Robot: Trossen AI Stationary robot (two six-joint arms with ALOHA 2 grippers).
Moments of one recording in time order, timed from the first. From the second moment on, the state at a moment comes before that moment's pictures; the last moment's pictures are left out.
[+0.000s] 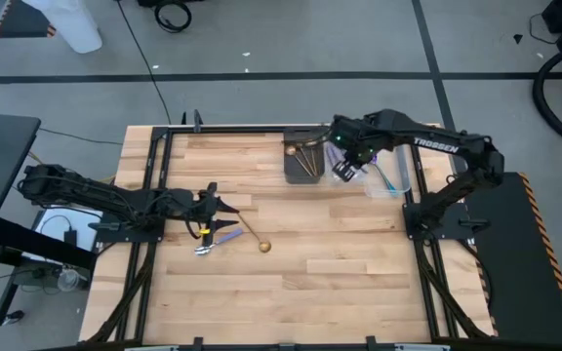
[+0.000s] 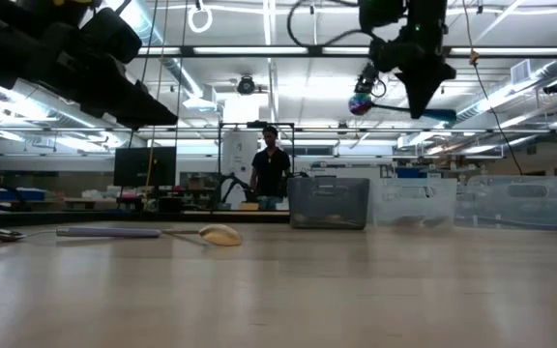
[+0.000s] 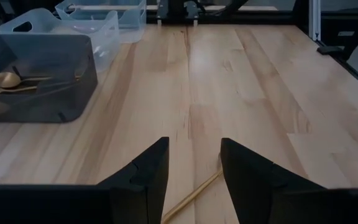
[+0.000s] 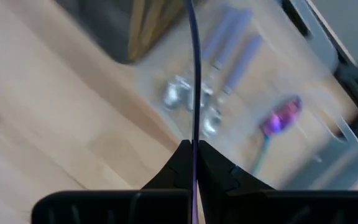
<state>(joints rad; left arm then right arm) -0.09 0.92 0.26 0.32 -0.10 -0.04 -0.37 1.46 1.42 -1.33 0.19 0.40</state>
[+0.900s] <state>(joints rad) -0.09 0.92 0.26 0.40 -0.10 -0.06 -0.70 1.47 1.21 -1.57 0.04 0.42</state>
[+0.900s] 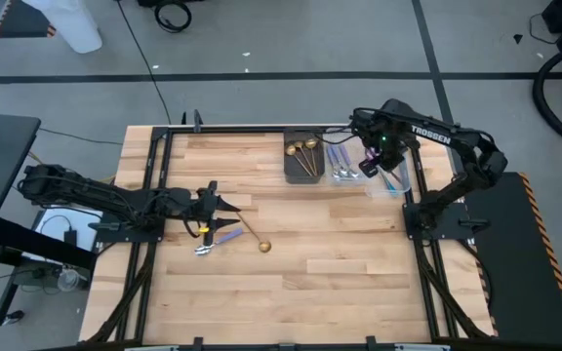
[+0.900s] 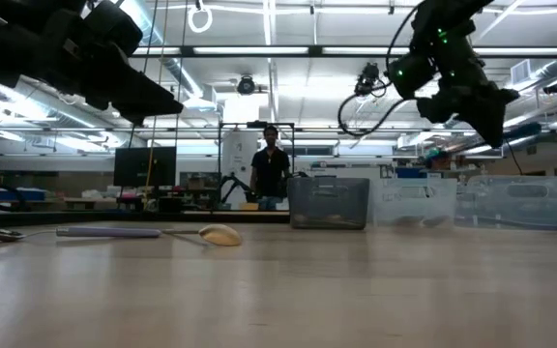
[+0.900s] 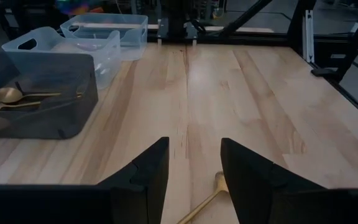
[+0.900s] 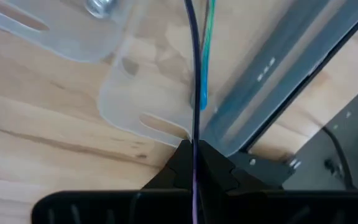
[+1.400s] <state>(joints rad) -0.09 0.92 0.26 0.40 -0.10 -0.06 -0.82 1.47 1.02 -1.47 0.09 0.38</state>
